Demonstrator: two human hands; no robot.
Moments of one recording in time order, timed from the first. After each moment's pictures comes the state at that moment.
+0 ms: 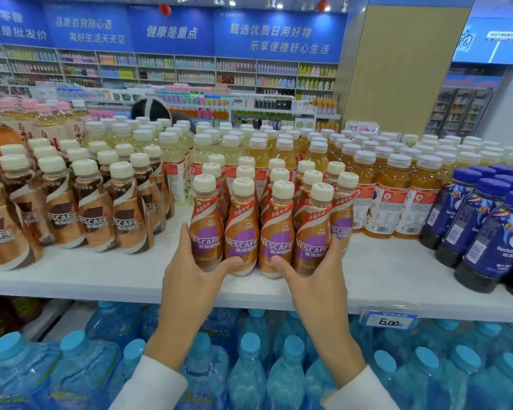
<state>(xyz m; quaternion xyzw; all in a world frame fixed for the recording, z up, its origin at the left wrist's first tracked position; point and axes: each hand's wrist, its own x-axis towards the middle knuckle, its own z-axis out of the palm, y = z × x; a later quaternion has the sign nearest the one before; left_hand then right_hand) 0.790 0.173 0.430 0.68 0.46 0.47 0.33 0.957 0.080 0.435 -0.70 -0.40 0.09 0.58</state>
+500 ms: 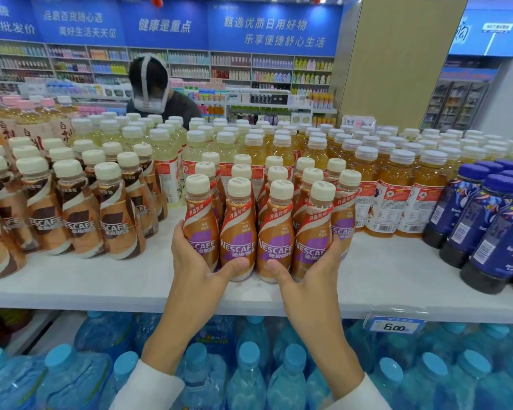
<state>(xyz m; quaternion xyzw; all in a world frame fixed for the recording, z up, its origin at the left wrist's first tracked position) 0.807 0.185 0.430 0.67 0.37 0.51 0.41 0.955 0.095 0.424 -0.67 -0.42 0.08 0.61</state>
